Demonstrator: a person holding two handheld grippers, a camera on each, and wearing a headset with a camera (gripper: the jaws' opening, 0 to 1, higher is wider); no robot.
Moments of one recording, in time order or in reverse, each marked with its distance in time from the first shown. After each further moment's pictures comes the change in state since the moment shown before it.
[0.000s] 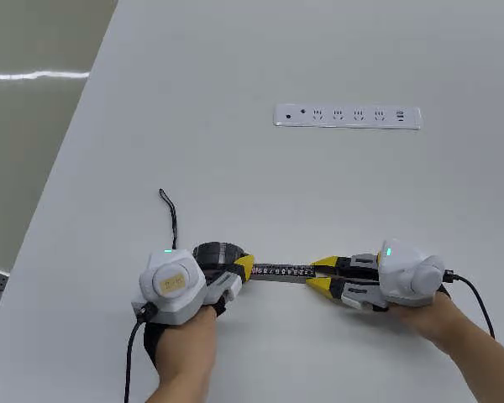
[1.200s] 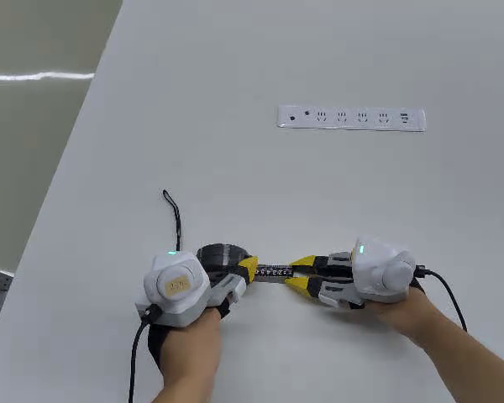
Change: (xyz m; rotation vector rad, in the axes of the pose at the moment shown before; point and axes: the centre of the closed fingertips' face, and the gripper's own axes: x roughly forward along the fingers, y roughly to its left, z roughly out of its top) left arm 0.000 -0.001 0.000 -0.006 -0.001 0.001; right arm 0.035 0.010 0.012 -0.010 -0.003 0.039
